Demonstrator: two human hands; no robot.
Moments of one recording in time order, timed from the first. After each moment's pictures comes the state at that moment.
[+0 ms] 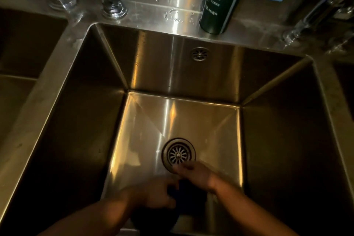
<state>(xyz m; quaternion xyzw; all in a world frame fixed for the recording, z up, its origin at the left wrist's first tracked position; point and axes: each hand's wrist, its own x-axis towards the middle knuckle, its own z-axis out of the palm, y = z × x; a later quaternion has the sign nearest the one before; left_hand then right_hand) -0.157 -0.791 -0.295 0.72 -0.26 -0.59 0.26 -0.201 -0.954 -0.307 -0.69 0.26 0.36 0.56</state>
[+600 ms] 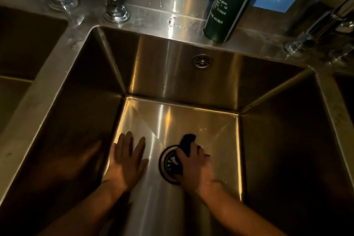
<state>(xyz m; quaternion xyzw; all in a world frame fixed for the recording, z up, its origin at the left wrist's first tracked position) -0.105 -0.742 -0.361 0.95 -0.20 -0.19 0.11 -0.174 -0.946 -0.317 -0.95 0.09 0.28 0.07</state>
